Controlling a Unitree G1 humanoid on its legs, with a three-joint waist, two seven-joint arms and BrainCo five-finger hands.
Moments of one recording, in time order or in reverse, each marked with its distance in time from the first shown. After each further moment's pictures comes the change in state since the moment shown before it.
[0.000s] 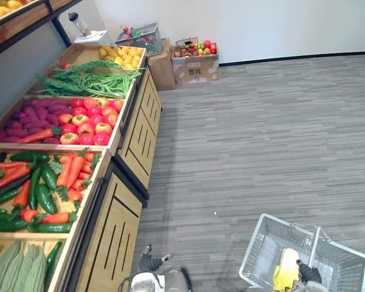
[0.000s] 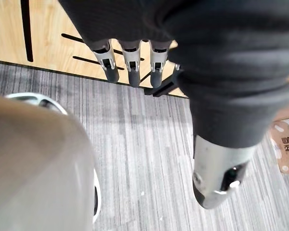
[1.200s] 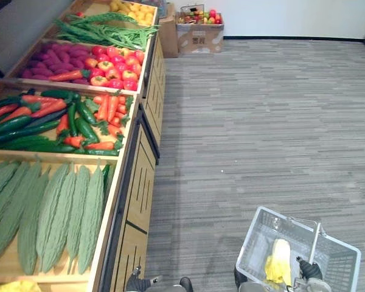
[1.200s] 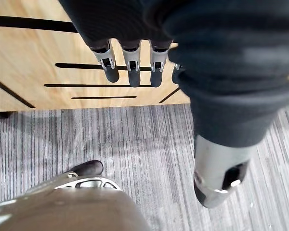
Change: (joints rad) left arm 0.051 0.125 -0.068 0.098 -0.002 0.026 -0.029; right arm -0.035 -0.046 -0.028 0.077 -0.055 -0.041 0.025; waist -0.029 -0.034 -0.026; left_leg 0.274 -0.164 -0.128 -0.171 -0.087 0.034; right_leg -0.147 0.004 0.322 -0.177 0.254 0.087
